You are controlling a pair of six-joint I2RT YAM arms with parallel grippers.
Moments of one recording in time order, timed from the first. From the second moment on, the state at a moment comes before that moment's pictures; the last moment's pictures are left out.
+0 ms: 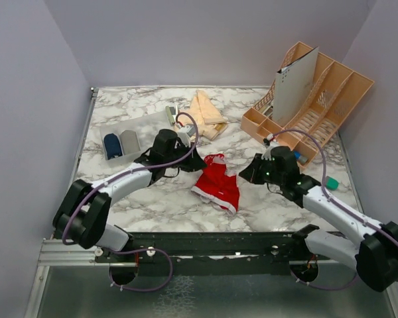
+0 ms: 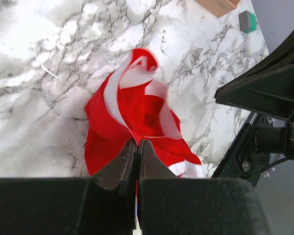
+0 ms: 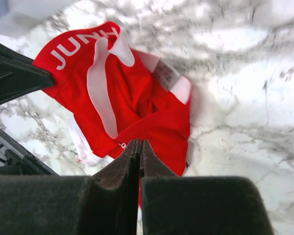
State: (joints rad) left arm -0.55 1.46 0.75 0.18 0.50 -0.47; right arm 0.49 1.08 0.53 -0.06 -0.21 0.60
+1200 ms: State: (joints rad) left arm -0.53 1.20 1.06 -0.81 0.16 -0.29; right arm 0.51 1.42 0.64 0.14 -0.55 0.56
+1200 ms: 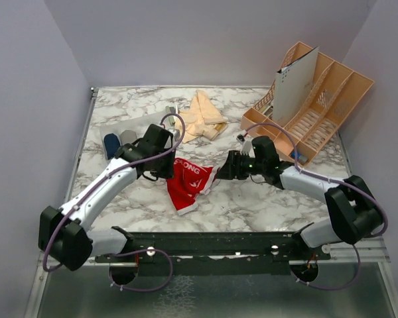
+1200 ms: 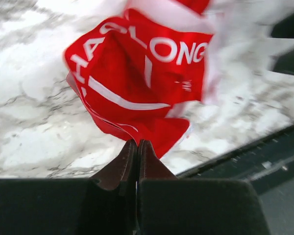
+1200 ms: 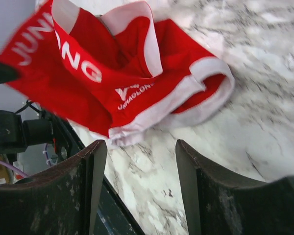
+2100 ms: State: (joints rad) left arm -0.43 1.43 0.91 -0.68 0.00 -0.38; right arm 0.67 1.85 1.15 0.04 -0.59 0.33
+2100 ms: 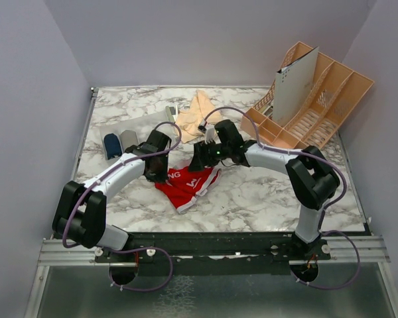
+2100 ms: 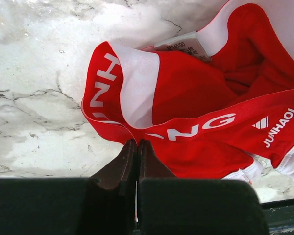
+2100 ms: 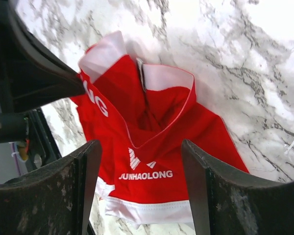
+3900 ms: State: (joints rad) left arm -0.46 0.83 1.45 -1.13 0.30 -0.20; right arm 0.71 0.54 1.06 -0.78 -0.27 0.37
